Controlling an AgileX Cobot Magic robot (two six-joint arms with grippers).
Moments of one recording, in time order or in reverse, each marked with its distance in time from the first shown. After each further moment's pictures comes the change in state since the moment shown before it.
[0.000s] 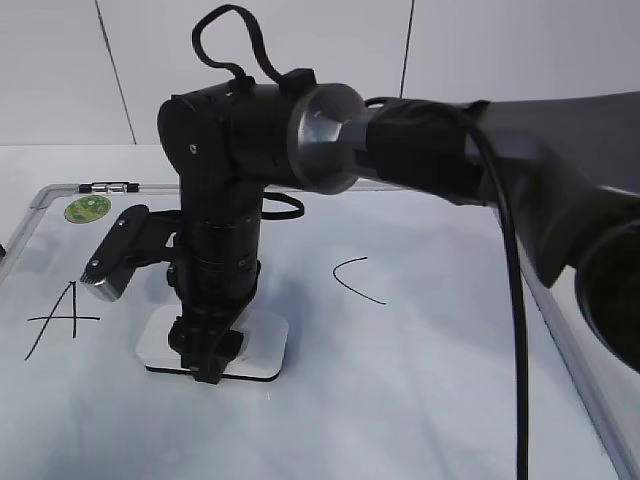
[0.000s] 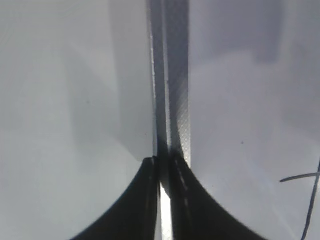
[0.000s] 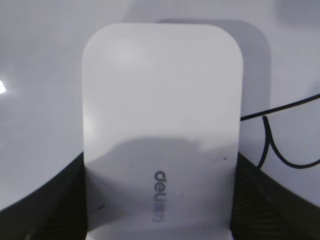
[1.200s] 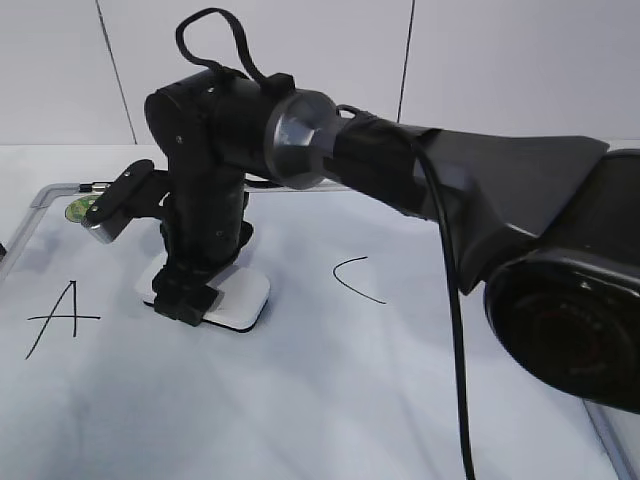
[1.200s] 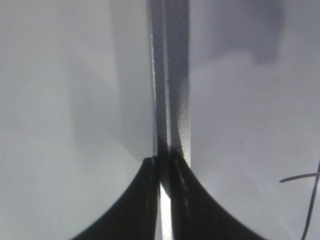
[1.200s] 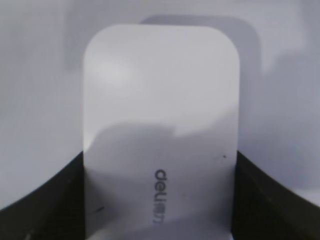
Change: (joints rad) left arm 0.000 0.001 0.000 -0.004 -0.005 0.000; right arm -0.031 0.156 -0.262 -0.135 -0.003 0.240
